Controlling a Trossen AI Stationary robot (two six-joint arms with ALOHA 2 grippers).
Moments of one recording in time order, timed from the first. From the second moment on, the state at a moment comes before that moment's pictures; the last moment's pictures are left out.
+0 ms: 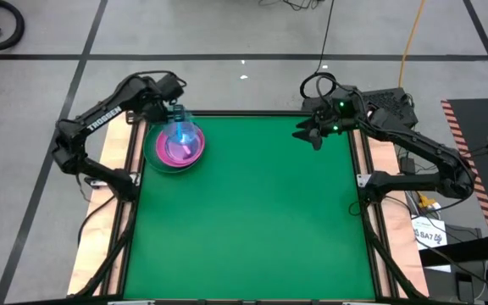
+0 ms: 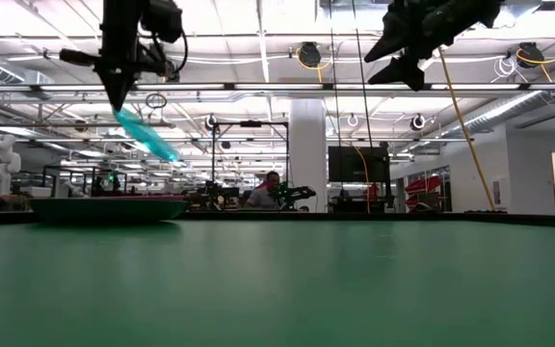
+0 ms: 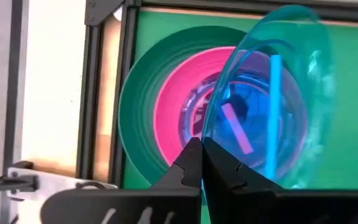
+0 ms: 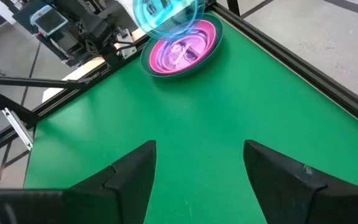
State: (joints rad) left arm 0.73 1.41 1.46 -1.49 -0.26 -0.93; right arm -0.66 1.06 0.98 -0.50 -0.48 0.20
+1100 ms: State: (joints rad) left arm 0.82 1.42 1.17 -1.26 -0.21 -0.73; right arm -0.66 1.06 0.98 -0.50 -0.36 0.28
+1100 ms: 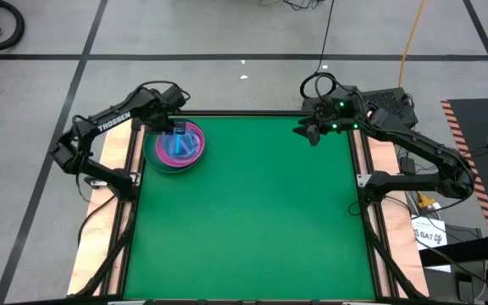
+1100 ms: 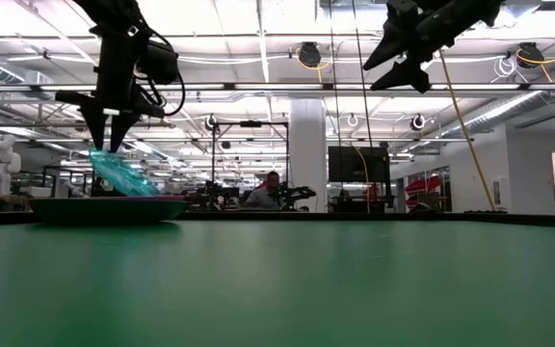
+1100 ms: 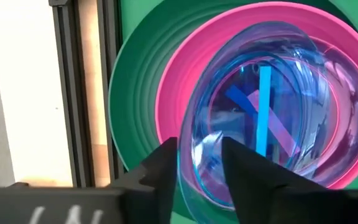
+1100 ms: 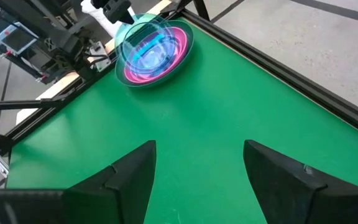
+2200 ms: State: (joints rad) left arm 0.84 1.68 1.17 -1.19 -0.32 -0.55; right arm -0.66 1.06 0.98 -0.52 -0.31 0.33
